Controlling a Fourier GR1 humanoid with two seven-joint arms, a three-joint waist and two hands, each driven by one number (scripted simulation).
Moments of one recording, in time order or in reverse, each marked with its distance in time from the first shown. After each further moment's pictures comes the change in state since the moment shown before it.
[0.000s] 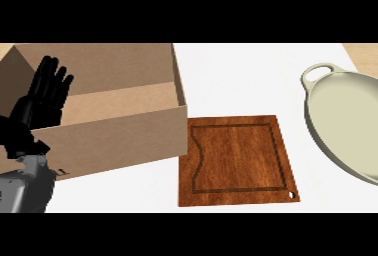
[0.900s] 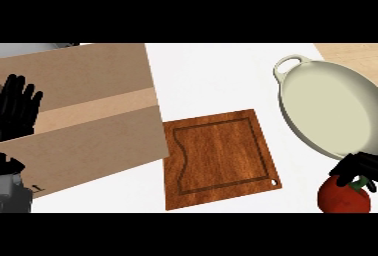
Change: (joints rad) left arm 0.131 0.029 0.086 -0.050 -0.010 0.025 -0.017; right arm 0.118 0.107 0.389 -0.141 0.353 -0.119 -0.198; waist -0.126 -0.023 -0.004
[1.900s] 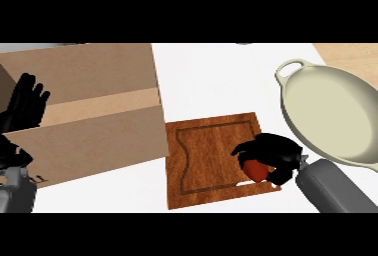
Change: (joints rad) left arm -0.034 0.023 -0.021 0.073 -0.047 -0.008 0.030; right arm -0.612 0.046 0.581 0.940 0.531 0.120 -0.402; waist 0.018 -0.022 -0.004
